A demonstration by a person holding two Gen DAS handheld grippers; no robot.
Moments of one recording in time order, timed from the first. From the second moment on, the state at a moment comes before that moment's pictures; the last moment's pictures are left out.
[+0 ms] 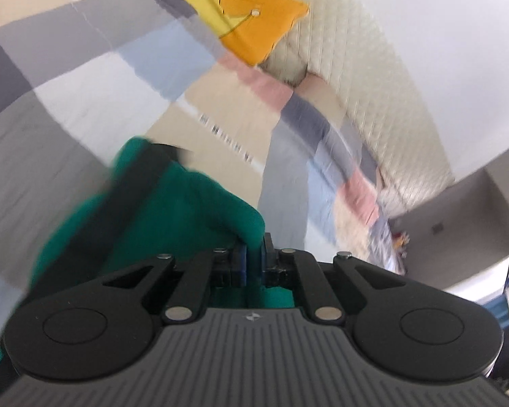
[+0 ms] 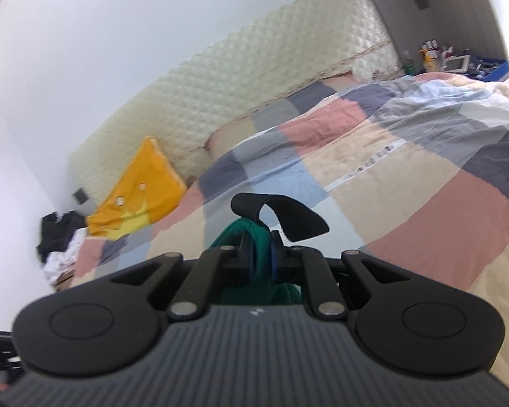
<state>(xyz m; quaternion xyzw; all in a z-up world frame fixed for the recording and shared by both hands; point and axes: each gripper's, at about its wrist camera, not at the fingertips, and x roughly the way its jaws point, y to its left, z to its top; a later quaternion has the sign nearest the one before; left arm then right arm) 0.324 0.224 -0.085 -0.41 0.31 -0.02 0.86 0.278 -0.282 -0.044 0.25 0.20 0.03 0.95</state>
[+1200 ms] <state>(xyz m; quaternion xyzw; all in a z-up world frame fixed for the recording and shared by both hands) 0.384 0.174 -0.106 -0.16 0.38 0.05 0.91 0.346 -0.260 -0.111 0.15 0.34 0.00 0.93</state>
